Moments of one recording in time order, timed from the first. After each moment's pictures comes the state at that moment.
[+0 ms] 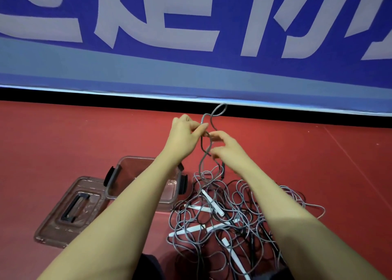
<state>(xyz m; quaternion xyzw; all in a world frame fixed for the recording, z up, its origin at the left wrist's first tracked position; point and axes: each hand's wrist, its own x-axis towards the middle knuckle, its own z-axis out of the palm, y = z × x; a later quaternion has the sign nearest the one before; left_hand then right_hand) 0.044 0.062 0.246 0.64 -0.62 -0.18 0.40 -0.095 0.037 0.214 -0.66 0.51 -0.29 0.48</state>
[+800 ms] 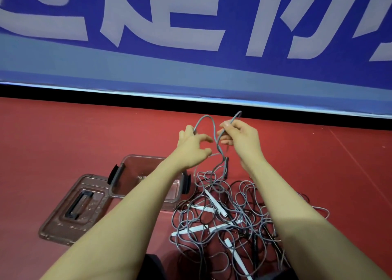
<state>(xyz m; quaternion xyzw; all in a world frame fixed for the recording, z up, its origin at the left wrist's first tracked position) 0.046 0.069 0.221 0.67 -0.65 -0.25 0.24 -0.092 0.034 0.237 -0.55 0.48 -0.48 0.50</state>
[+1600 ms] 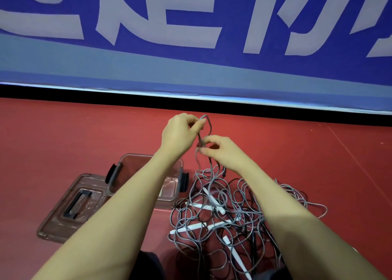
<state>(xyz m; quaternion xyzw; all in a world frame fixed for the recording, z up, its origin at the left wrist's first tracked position) 0.055 0.058 0.240 0.66 -0.61 -0.12 0.42 -0.089 0.045 0.224 -0.77 0.46 -0.21 0.40</state>
